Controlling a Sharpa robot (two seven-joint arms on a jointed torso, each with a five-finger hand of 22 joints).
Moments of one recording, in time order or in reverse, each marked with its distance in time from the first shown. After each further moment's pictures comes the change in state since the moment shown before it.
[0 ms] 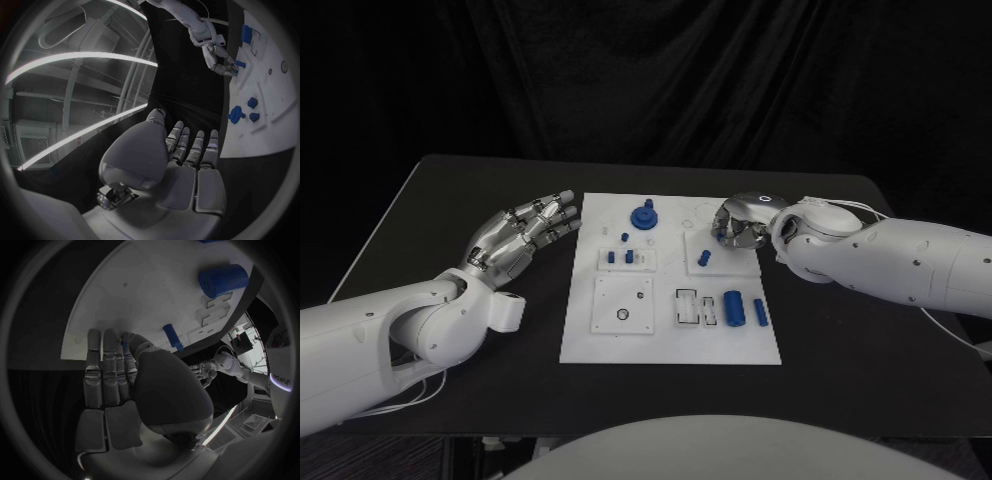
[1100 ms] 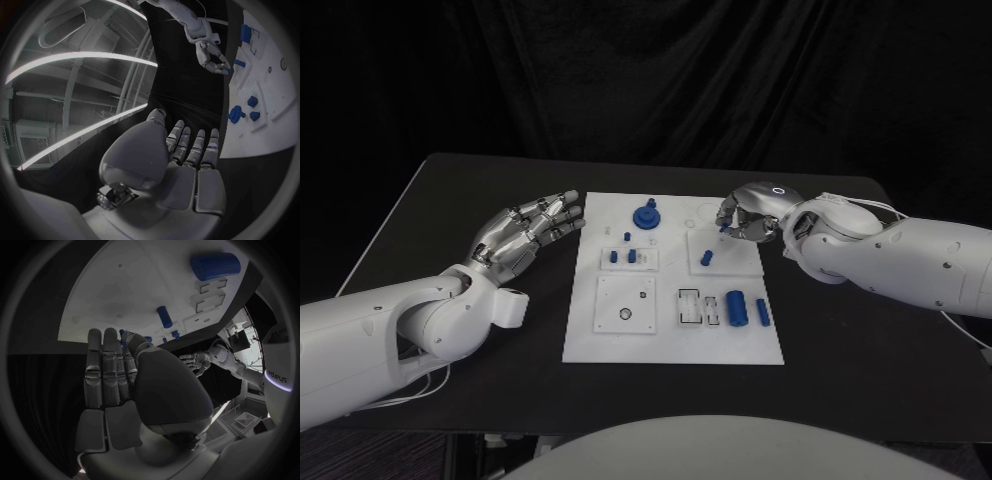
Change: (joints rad) left arm 0.000 0.008 0.000 -0.021 0.000 0.014 0.000; left_hand 0.012 0.004 0.011 0.000 0.000 0.024 0.017 0.004 0.002 0.004 0.019 0.015 0.002 0.011 0.018 0.030 0.003 -0.024 0.025 0.004 0.008 0.017; right arm 0.031 -0.067 0.007 0.099 -0.001 -0.089 0.011; right_hand 0.005 0.006 -0.001 -0.032 -0.012 -0.018 0.011 0.035 0.079 0.017 -0.003 0.009 0.015 0.010 -0.005 -0.019 0.002 0.000 -0.002 -0.005 0.000 0.026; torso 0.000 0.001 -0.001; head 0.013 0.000
